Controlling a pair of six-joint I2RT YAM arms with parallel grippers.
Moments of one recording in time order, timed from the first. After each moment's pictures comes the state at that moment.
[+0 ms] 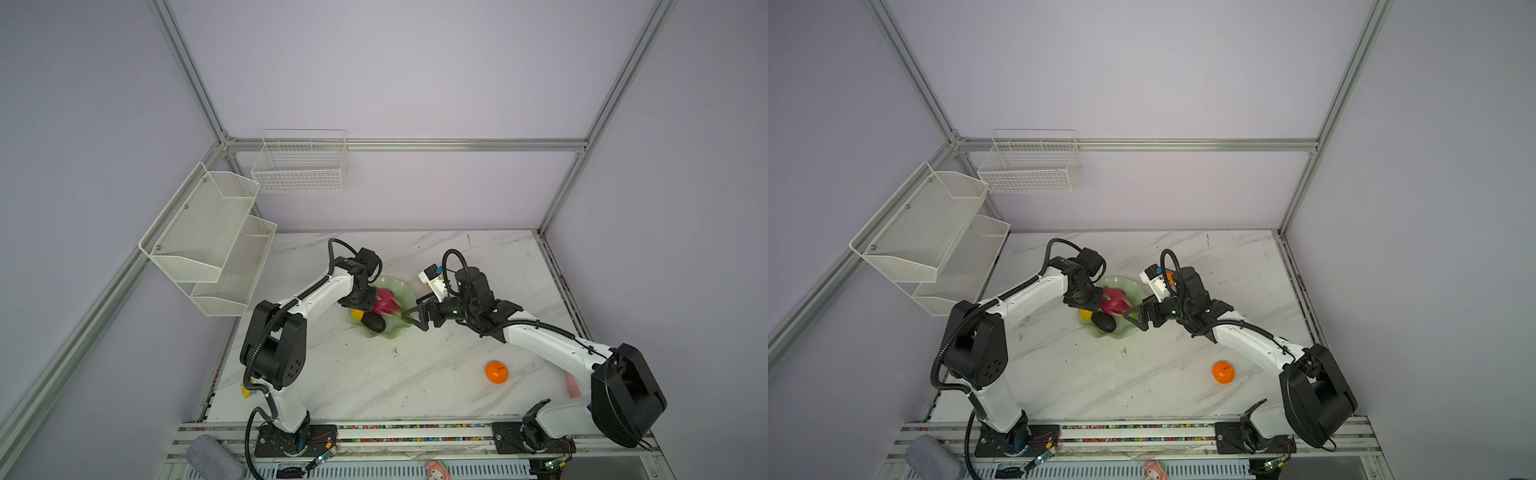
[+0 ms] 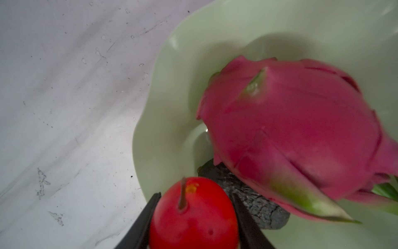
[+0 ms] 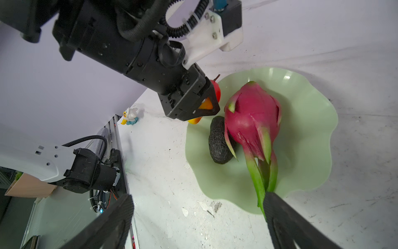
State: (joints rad) left arm -0.44 1.80 1.42 -0.96 -0.14 -0.25; right arm 0.62 1.40 0.89 -0.04 -0.60 0.26
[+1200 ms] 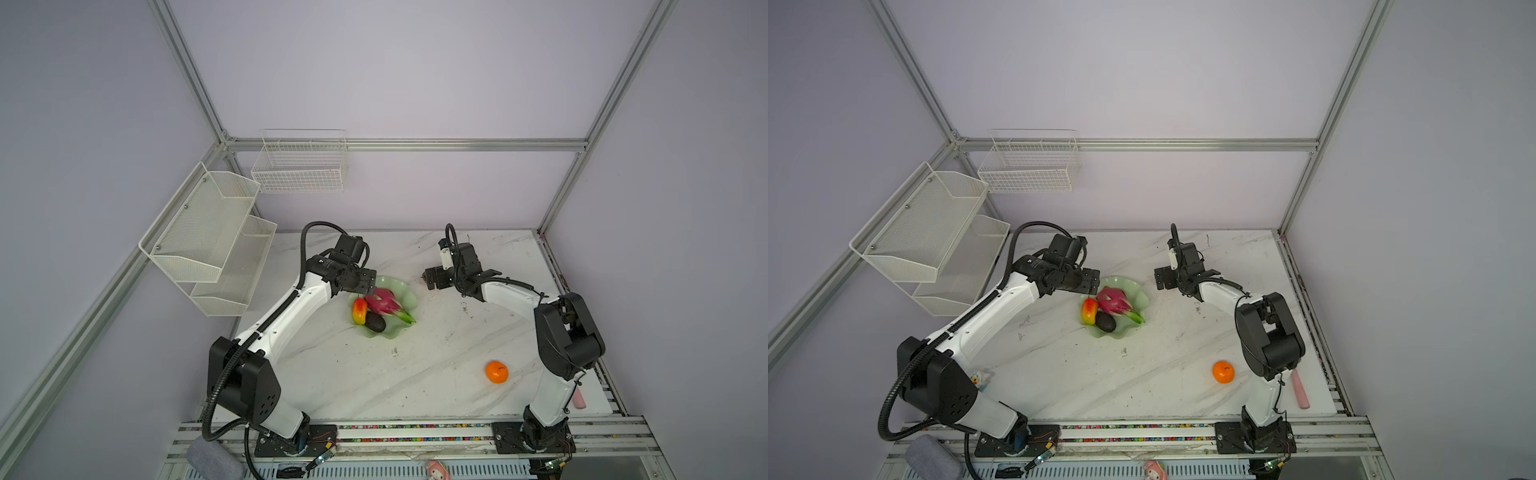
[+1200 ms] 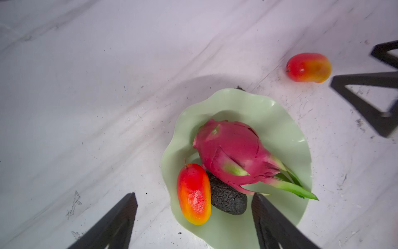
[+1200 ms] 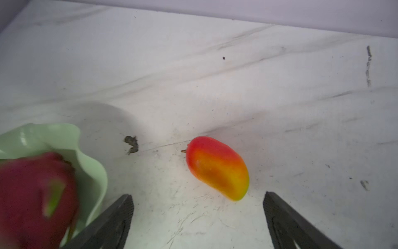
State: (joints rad) left arm -0.42 1.50 1.40 -0.82 -0.12 -0.23; right arm 0.44 1.89 1.25 -0.10 -0.04 0.10
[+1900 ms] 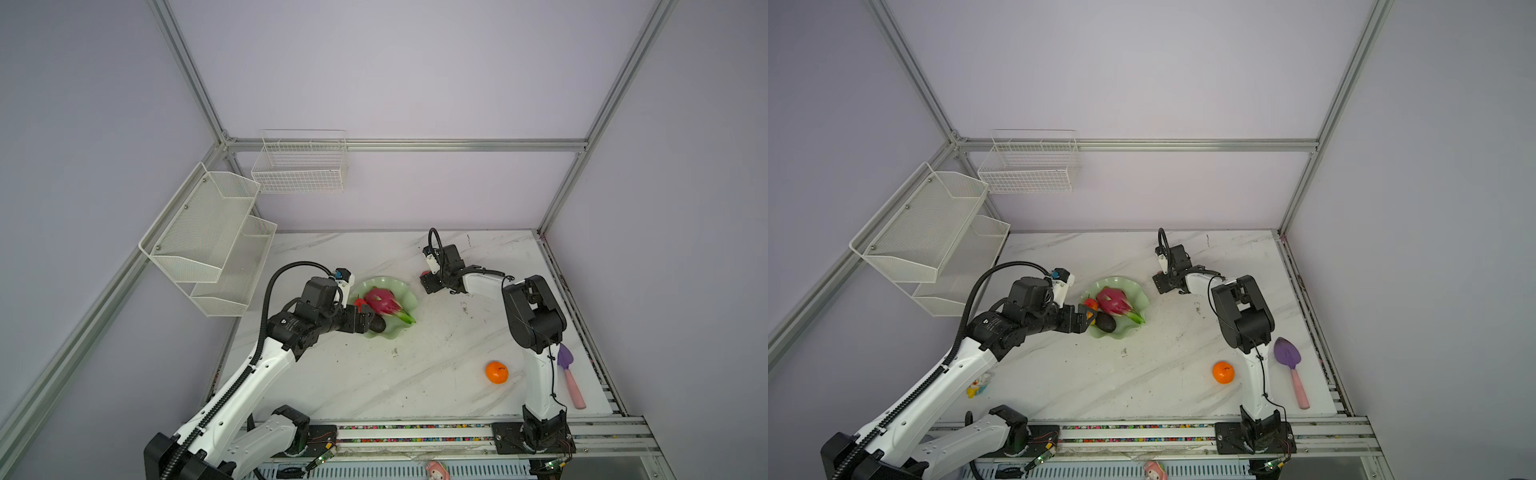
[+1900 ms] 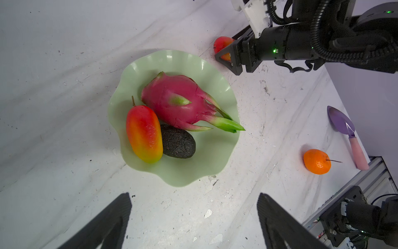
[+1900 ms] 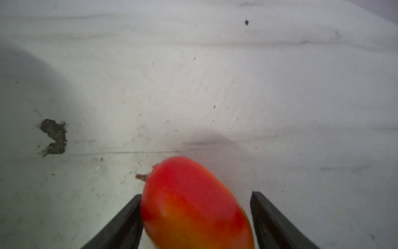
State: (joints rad) left arm -0.42 1.03 0.94 -0.67 0.16 -0.32; right arm 0.43 2.13 1.43 -0.17 -0.03 -0.11
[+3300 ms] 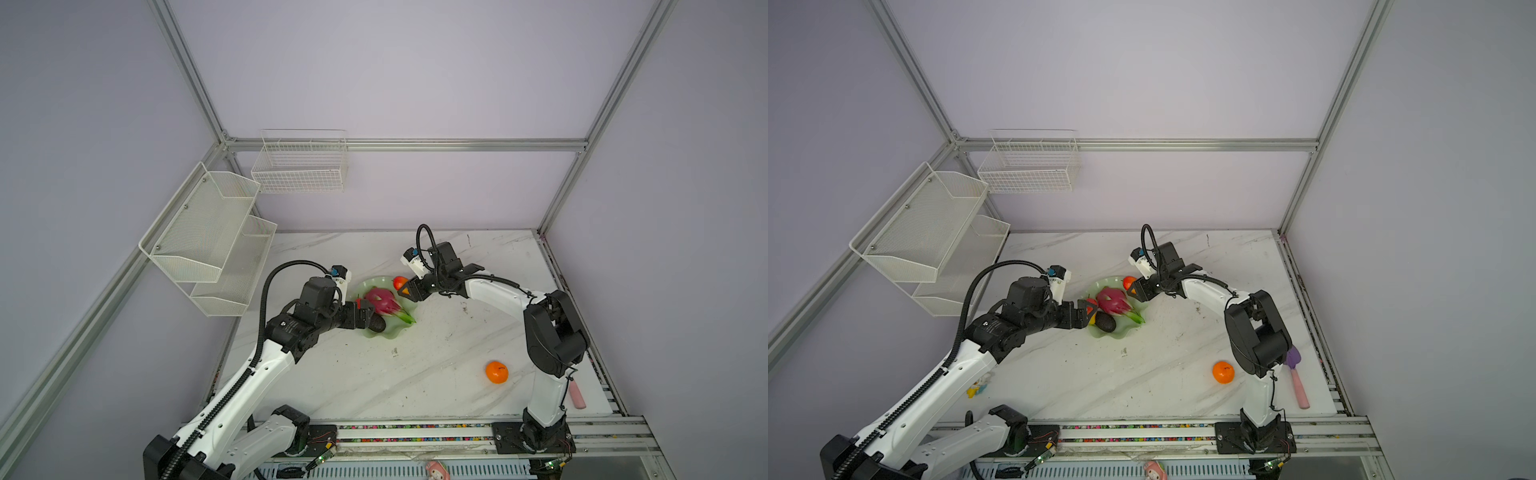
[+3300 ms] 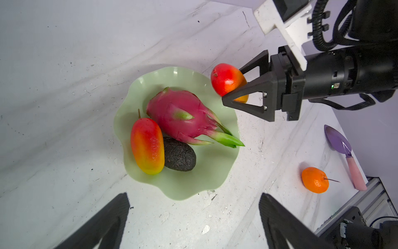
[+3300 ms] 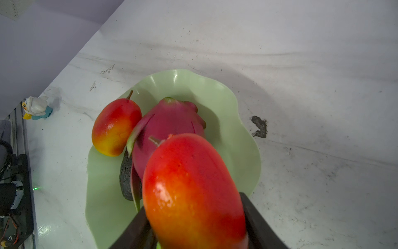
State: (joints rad) left arm -0.42 1.00 0.92 -0.61 0.12 -0.36; right arm 0.56 1.90 1.39 -0.31 -0.47 -0.02
